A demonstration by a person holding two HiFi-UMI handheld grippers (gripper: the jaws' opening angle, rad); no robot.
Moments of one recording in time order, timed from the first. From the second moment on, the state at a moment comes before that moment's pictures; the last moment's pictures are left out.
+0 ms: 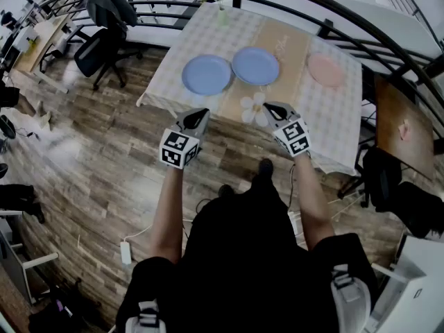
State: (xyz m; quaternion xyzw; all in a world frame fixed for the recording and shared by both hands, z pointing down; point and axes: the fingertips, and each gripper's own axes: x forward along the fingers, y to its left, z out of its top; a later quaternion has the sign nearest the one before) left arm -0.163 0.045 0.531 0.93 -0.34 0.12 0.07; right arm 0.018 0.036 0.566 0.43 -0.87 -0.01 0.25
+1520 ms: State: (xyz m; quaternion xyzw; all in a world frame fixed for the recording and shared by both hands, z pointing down) left arm -0.141 0.027 0.531 0.93 -0.34 0.12 0.08; right arm 0.042 0.019 0.580 0.40 -0.88 0.01 0.24
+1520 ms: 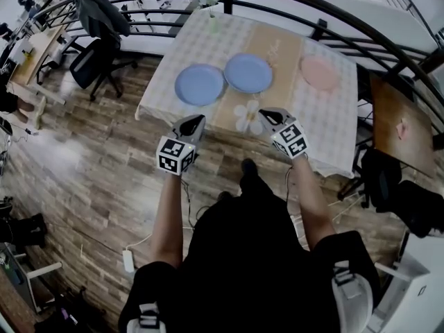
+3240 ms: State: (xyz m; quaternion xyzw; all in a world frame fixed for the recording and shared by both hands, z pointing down) left arm -0.053 -0.109 0.528 0.89 -0.43 0.09 0.13; right arm 0.151 -0.170 0.621 0.36 -0.90 0.05 0.25
